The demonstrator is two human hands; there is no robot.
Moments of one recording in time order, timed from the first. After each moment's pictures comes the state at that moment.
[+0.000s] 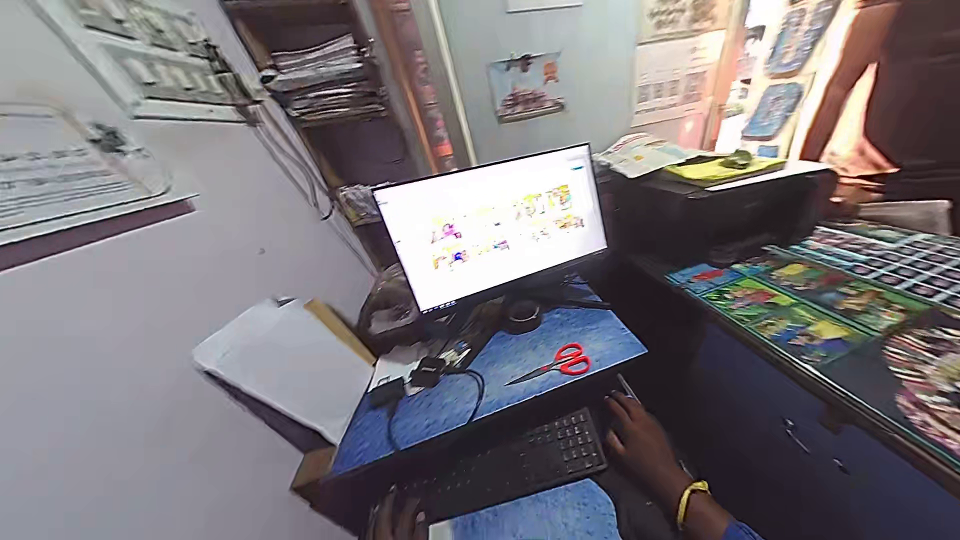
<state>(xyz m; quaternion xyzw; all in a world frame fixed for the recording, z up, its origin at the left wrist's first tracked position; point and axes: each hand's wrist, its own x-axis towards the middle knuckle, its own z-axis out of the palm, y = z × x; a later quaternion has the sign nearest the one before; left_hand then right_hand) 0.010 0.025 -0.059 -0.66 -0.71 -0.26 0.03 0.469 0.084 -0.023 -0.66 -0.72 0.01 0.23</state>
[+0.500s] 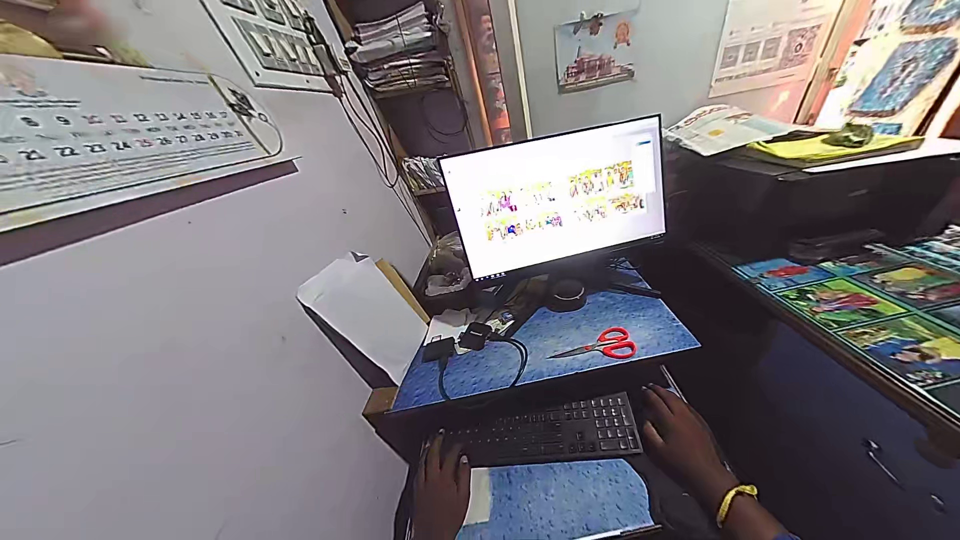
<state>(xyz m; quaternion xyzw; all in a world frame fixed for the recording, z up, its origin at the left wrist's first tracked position) 0.006 0.031 -0.076 -0.64 -0.70 -0.31 0.09 0.469 0.084 -0.031 -0.64 -0.74 -0.02 0.23</state>
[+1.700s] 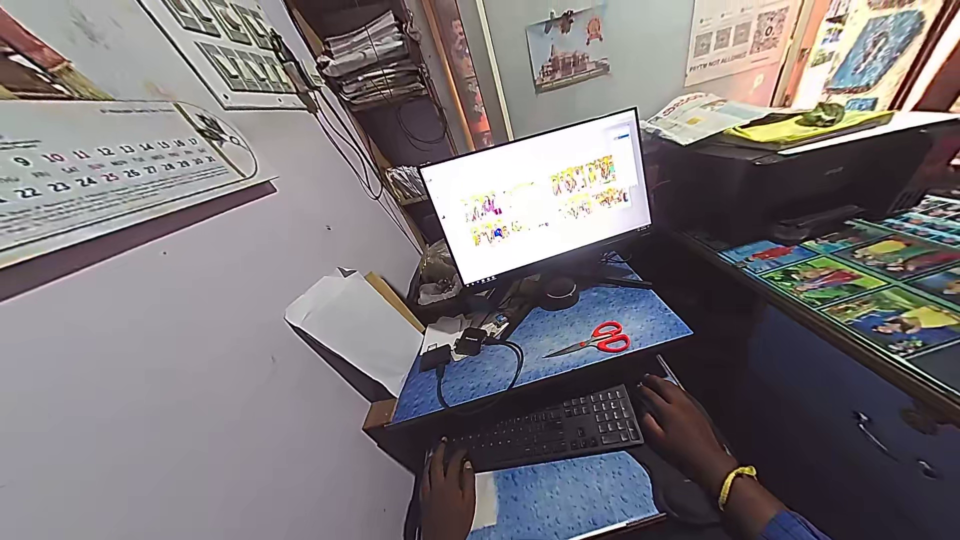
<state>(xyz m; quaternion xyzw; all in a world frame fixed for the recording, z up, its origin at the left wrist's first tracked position) 0.008 0.031 -0.073 -0.65 -0.70 -0.30 0.08 0.472 0.083 -0.029 -0.61 -0.75 -0.02 0.24</state>
